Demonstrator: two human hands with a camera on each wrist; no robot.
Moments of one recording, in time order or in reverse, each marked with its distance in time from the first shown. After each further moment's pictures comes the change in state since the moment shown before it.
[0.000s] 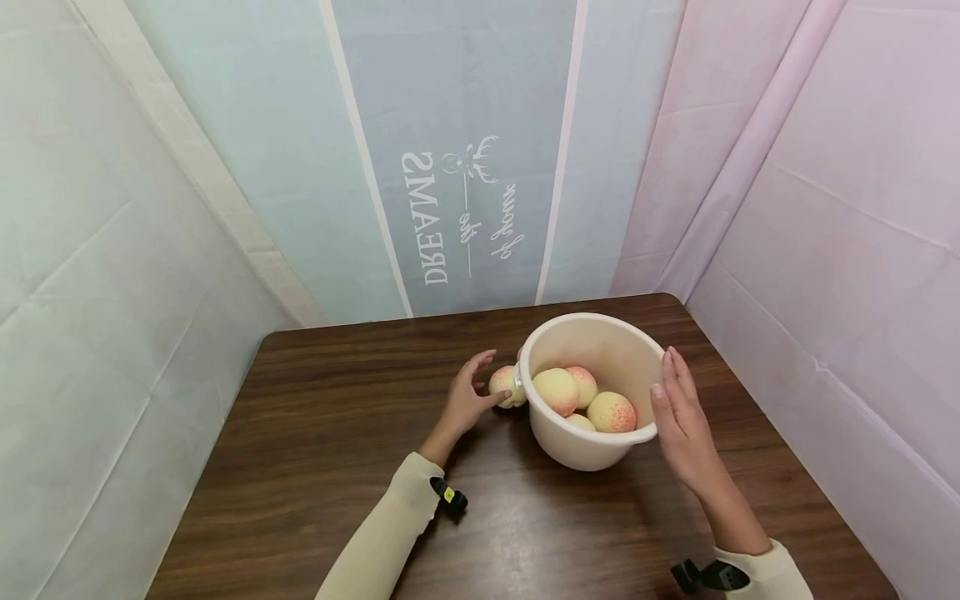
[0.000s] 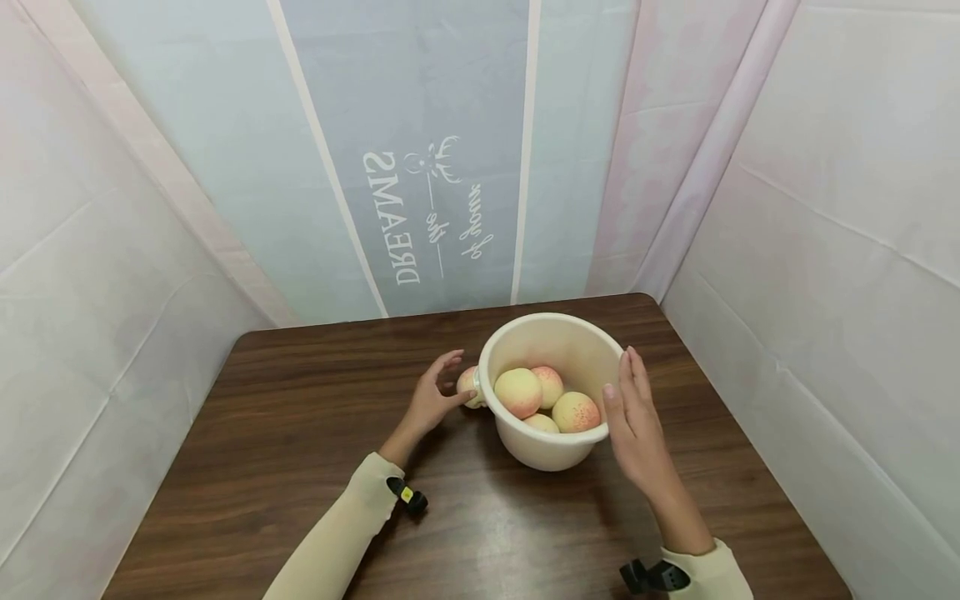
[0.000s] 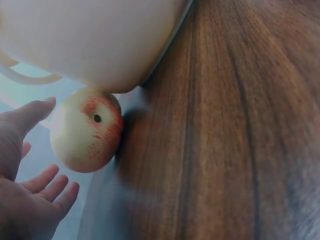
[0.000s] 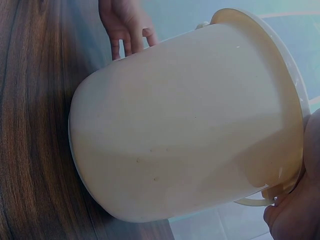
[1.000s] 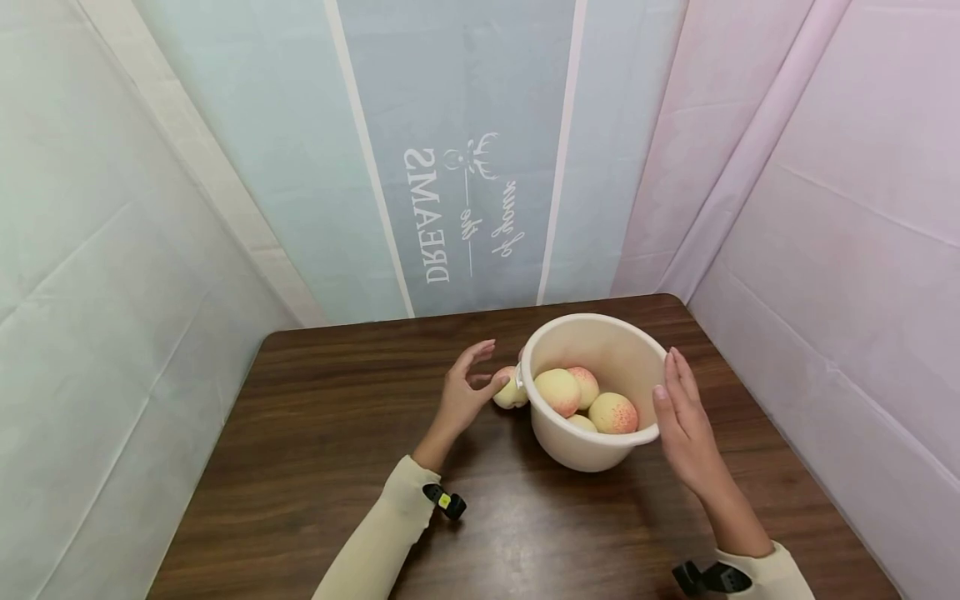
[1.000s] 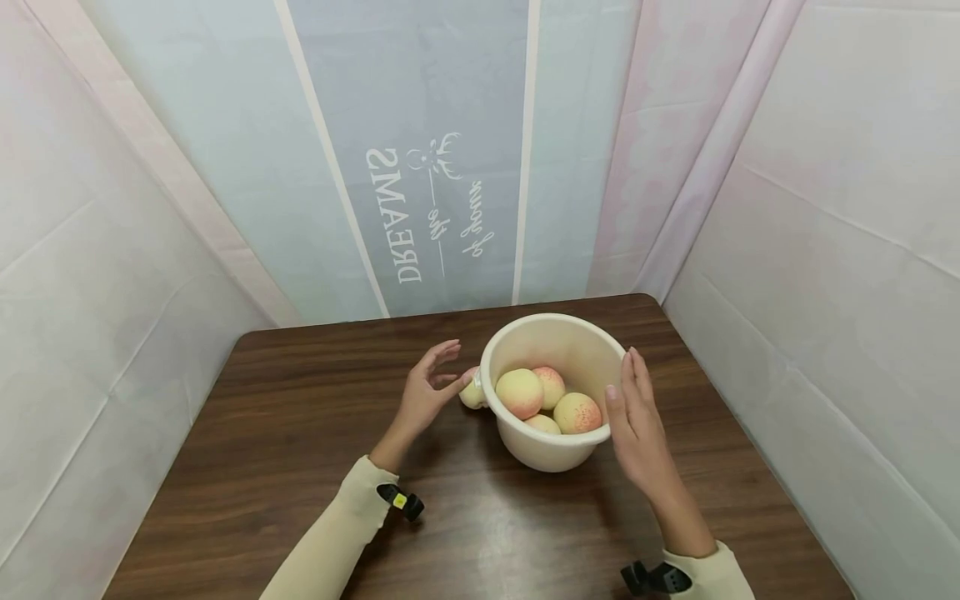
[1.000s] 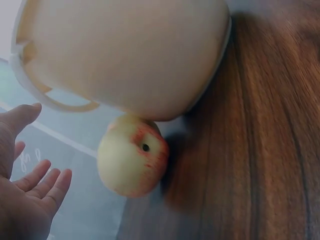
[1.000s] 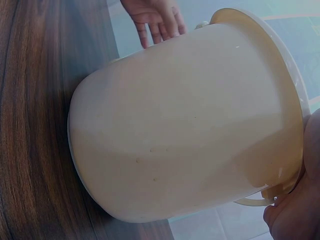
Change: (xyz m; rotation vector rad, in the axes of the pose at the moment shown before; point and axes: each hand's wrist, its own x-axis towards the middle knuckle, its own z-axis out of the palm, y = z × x) left_hand -0.014 0.039 -0.004 -0.119 0.116 0.170; right_hand -0.014 0.008 0.004 -0.002 0.014 -0.026
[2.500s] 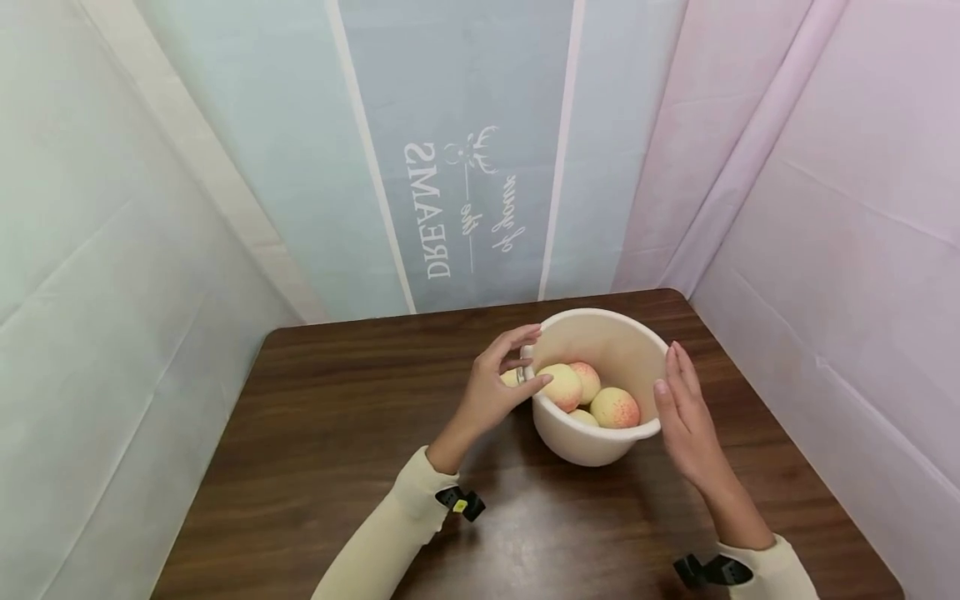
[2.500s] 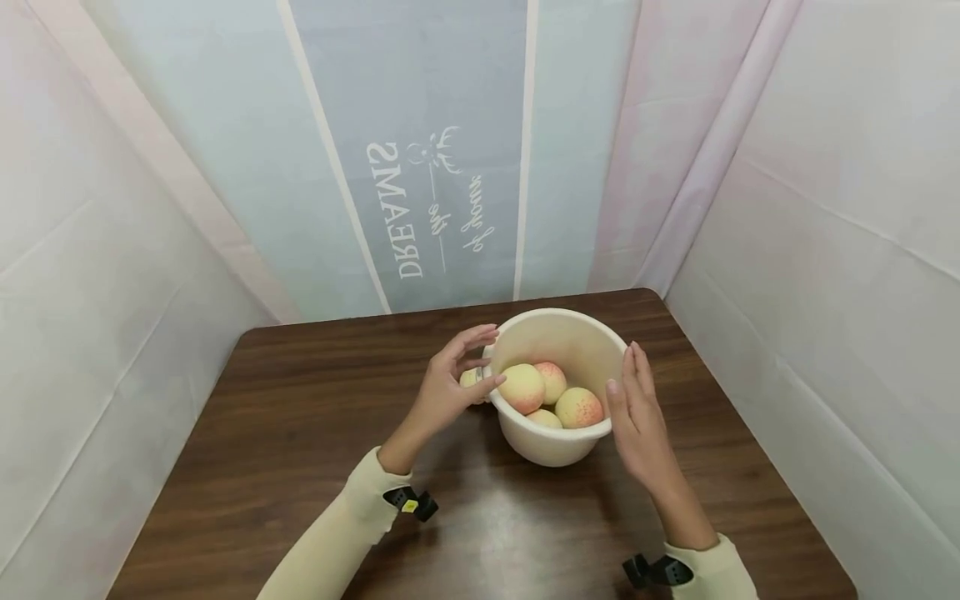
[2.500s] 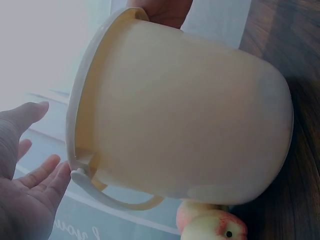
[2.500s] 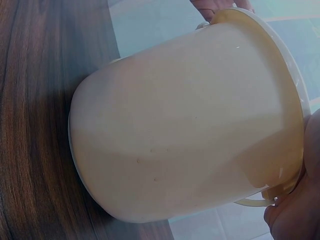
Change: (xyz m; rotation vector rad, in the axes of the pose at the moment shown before) left_hand 0.001 0.112 0.026 -0.084 -0.162 0.209; right_hand -0.001 0.005 0.001 0.027 -0.005 -0.005
